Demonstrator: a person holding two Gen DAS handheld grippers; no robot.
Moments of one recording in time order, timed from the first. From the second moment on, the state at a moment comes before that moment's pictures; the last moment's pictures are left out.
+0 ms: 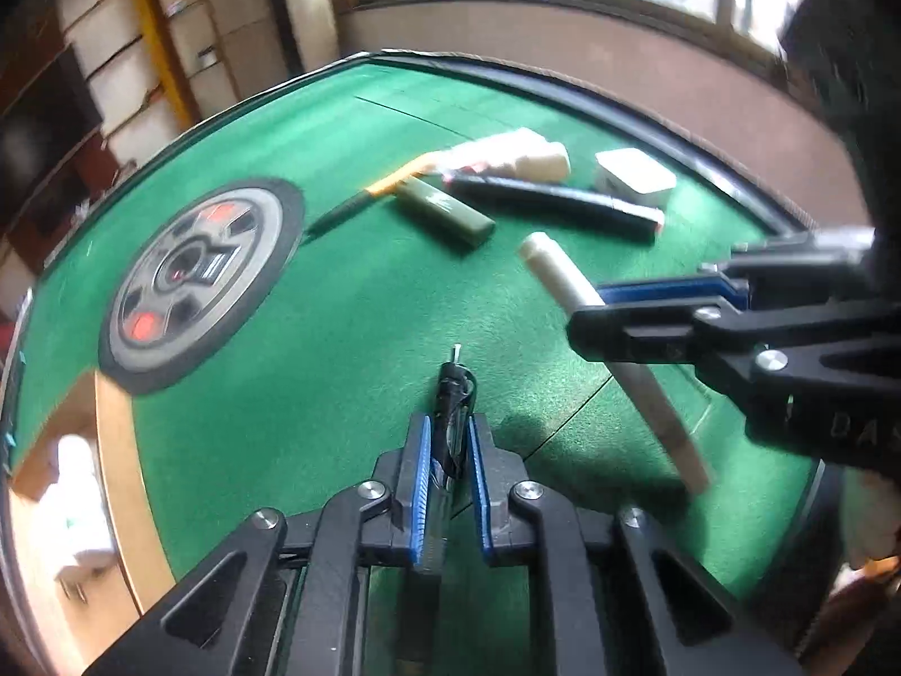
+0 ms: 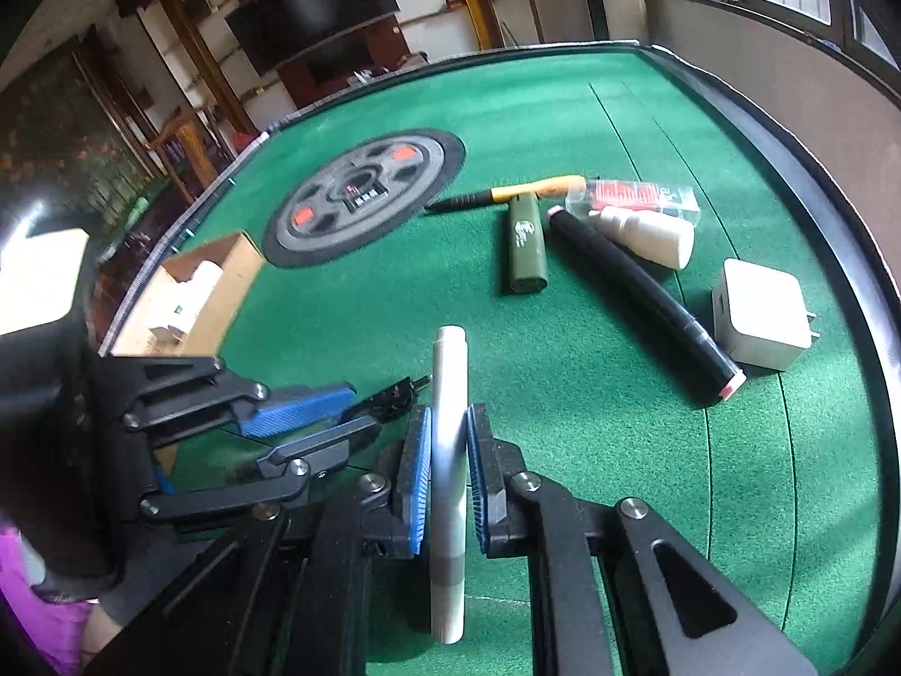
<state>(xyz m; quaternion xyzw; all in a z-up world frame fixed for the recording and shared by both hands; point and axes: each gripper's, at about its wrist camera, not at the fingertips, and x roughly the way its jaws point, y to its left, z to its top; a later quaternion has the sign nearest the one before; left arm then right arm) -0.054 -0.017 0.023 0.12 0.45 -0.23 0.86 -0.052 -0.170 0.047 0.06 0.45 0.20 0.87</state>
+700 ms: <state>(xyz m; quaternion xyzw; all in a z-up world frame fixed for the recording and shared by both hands) -0.082 -0.005 0.009 0.16 0.44 -0.16 0.87 -0.061 -0.151 0.073 0.09 0.43 0.25 0.86</state>
